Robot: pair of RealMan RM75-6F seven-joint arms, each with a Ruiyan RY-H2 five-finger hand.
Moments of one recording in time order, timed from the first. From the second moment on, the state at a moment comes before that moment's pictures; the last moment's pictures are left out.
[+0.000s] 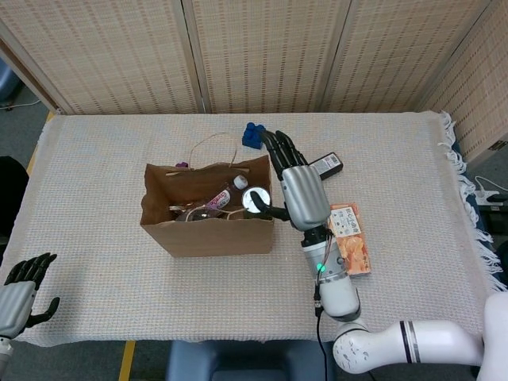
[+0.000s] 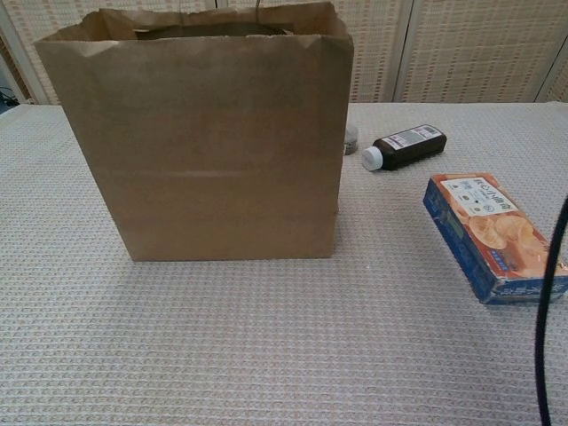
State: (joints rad) left arm -0.10 -1.01 0.02 -1.72 1.39 1.31 0.02; right arm 0.82 -1.47 0.46 -2.04 -1.00 1.40 -0.49
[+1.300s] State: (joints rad) left arm -0.11 -1.02 0.02 -1.72 1.40 1.30 0.06; right arm 0.50 -1.02 -0.08 -1.86 -0.93 0.94 -0.46
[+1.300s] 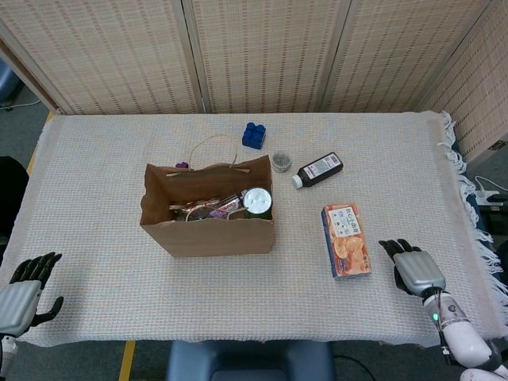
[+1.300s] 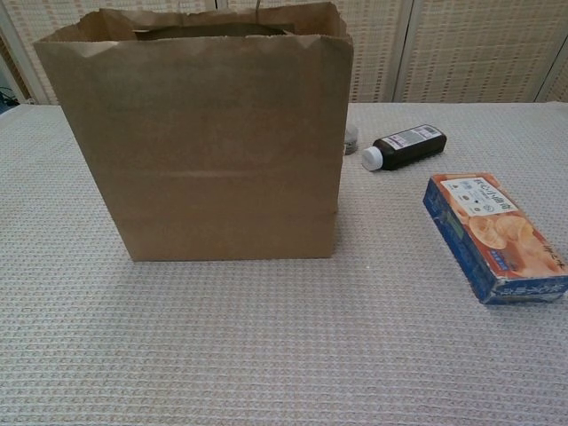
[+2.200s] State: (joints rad) left arm -0.11 -1.02 0.02 -1.72 1.40 1.30 0.05; right arm 0.60 -1.21 -0.09 -1.90 -0.80 0.95 -0.65
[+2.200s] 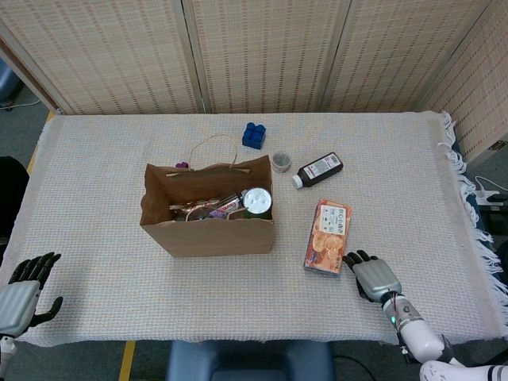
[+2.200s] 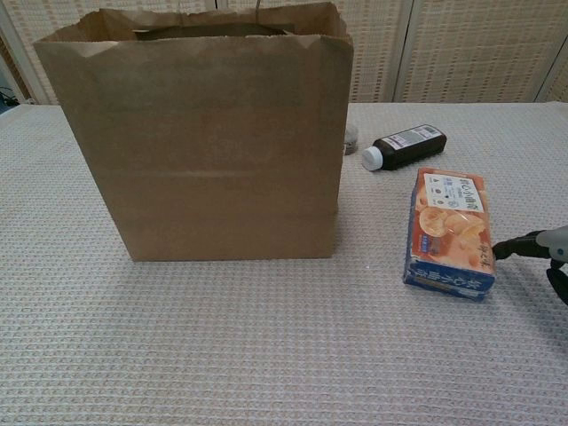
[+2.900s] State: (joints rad) left arm -0.11 -1.01 0.02 -1.71 1.40 1.31 0.04; right arm 0.61 -1.15 -0.06 -2.02 -0.90 1.00 -0.55
